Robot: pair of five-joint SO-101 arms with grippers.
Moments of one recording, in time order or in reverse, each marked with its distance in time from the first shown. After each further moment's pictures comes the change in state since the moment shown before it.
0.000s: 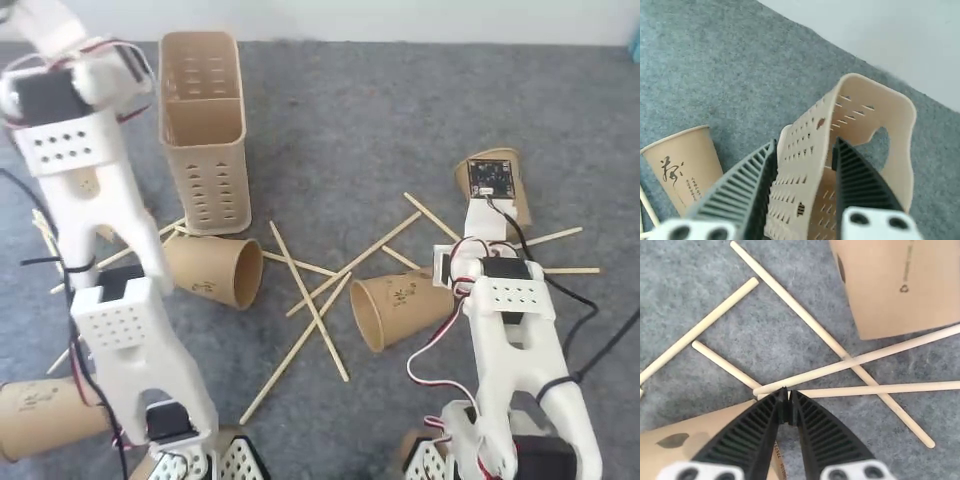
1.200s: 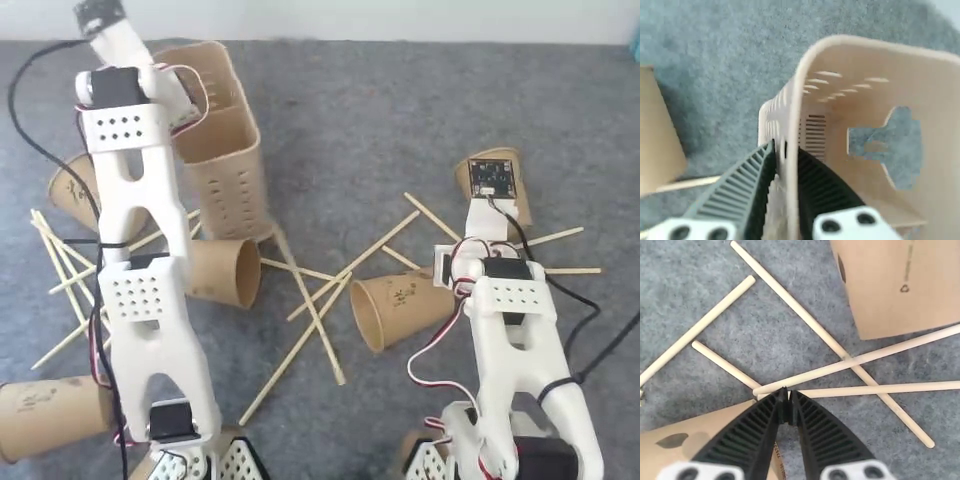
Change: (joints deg) left arm 4.0 14.5 1.1 -0.2 12.7; right arm 0.2 0.0 0.0 0.0 0.0
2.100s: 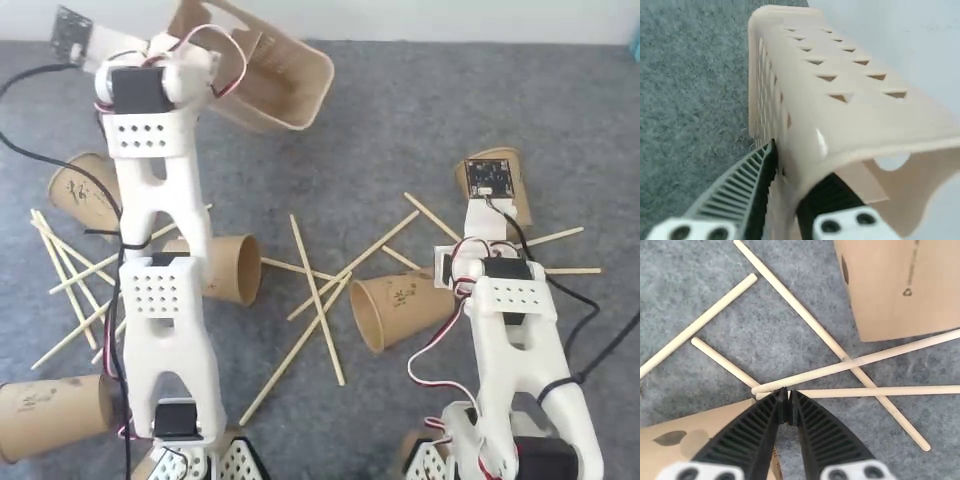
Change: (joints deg) left arm 6.5 0.4 -15.6 0.6 39.6; right arm 0.1 0.0 0.0 0.0 2.1
